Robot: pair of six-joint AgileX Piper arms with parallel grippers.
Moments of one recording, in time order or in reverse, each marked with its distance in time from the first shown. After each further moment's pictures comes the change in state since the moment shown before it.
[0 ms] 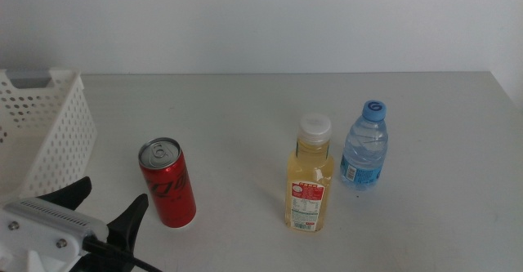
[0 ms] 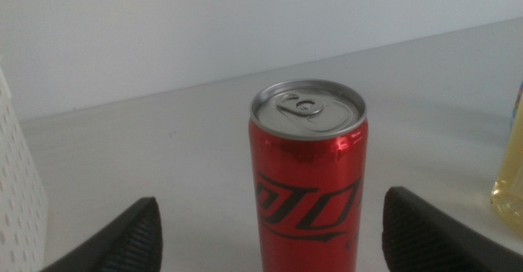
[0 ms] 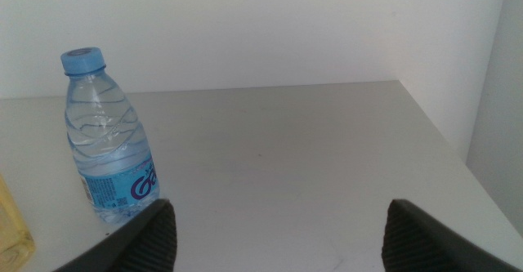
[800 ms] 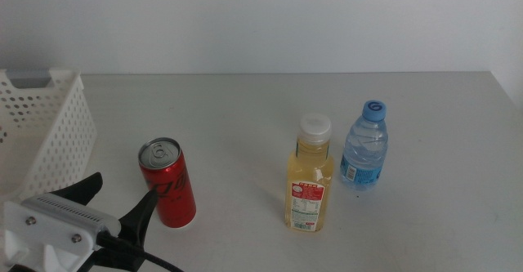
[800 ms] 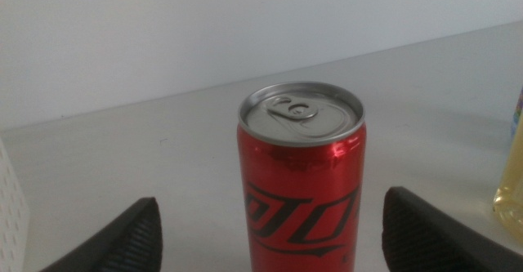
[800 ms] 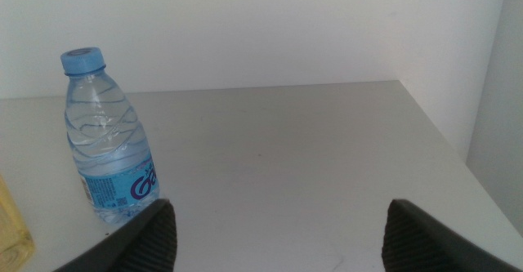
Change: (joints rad) left arm 0.000 0.199 -0.007 0.023 -0.215 -0.017; right arm 0.000 0.000 0.000 0.000 0.000 0.000
